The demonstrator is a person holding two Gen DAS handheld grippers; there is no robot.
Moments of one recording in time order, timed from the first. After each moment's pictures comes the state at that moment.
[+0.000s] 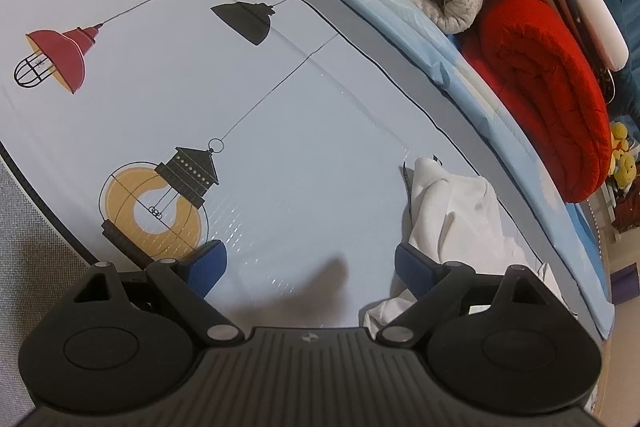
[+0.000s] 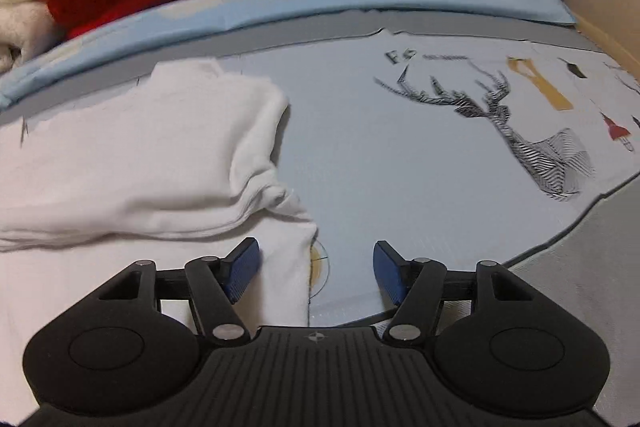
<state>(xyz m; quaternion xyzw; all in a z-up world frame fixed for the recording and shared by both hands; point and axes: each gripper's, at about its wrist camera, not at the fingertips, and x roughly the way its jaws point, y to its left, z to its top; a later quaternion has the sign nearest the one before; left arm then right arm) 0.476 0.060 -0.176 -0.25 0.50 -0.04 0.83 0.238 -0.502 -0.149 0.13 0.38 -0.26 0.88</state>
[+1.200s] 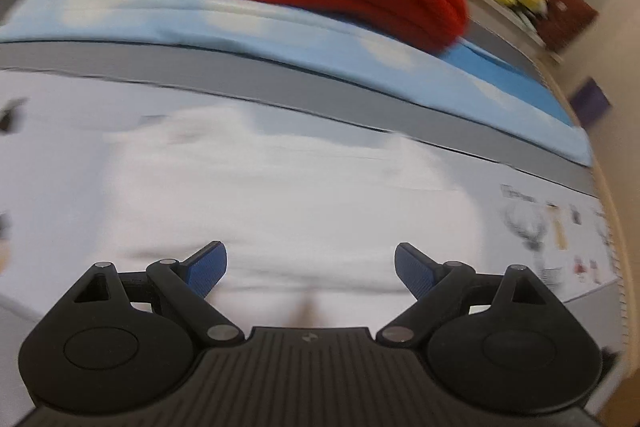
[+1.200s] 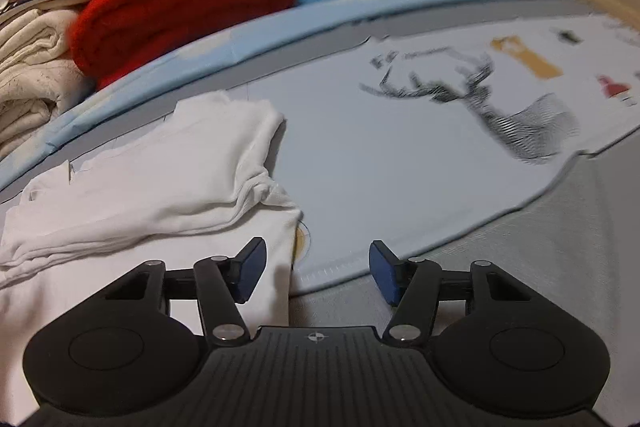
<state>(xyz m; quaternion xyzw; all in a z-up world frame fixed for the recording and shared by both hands) 0.429 -0.217 -0.047 -0.05 0.52 -0.23 0.82 0.194 -0.527 -0.151 0.21 0.35 -0.20 0.89</state>
